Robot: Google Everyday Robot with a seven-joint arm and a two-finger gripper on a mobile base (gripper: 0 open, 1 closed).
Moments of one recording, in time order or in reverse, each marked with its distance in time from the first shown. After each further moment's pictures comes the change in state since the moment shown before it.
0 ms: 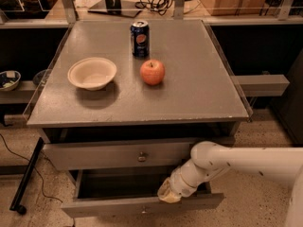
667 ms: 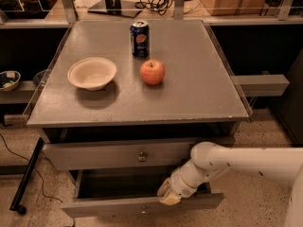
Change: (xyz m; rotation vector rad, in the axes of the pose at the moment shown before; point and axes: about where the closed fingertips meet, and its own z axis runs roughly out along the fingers) arm 0.000 0.000 0.000 0.000 0.000 0.000
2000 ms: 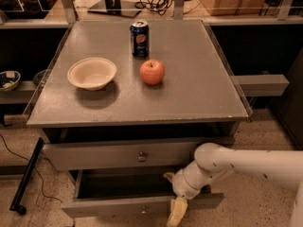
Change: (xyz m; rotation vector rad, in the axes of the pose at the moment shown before) arm 0.007 0.005 -0.003 -0.013 -0.015 0.015
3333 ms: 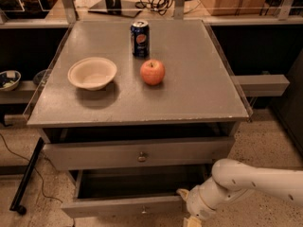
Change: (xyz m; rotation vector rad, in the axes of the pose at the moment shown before) arm 0.043 0.070 -0.010 -0.067 -0.026 0.173
